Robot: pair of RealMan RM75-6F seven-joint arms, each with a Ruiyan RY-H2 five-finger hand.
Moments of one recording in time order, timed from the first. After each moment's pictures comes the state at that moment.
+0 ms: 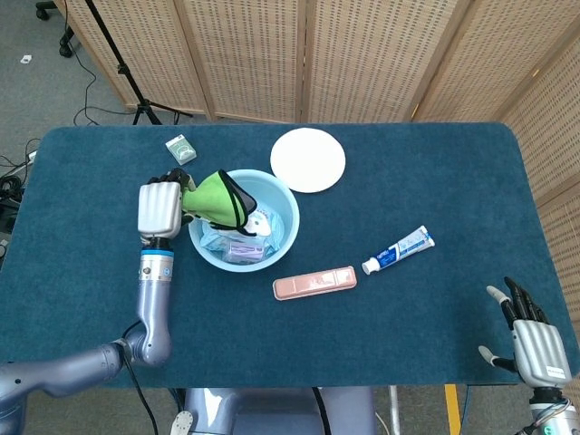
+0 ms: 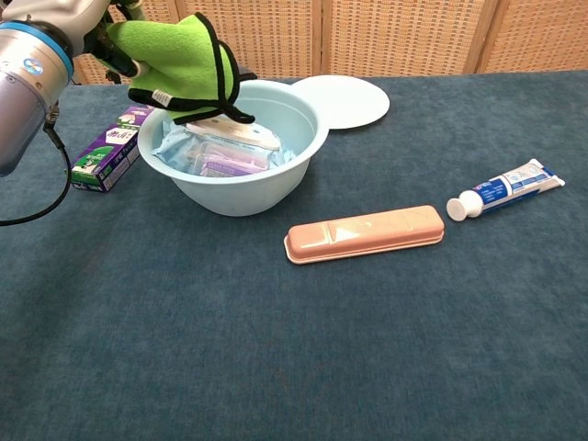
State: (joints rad) left arm -0.78 -1.77 -0.43 -1.30 1.00 1.34 0.54; right arm 0.01 -1.11 0.02 -1.75 -1.45 1.45 -0.06
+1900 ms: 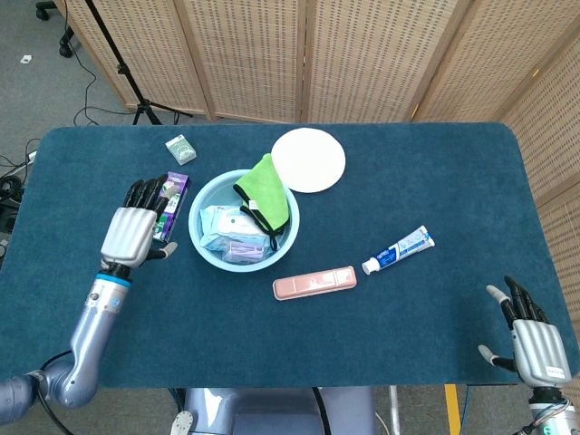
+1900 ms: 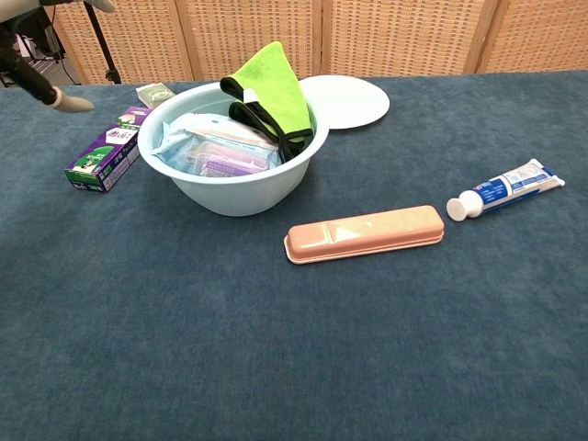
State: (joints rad) left arm -0.60 -1.34 -0.21 -1.74 1.13 1.25 0.40; right arm 0.01 -1.12 0.02 -1.75 -1.46 1.46 -0.07
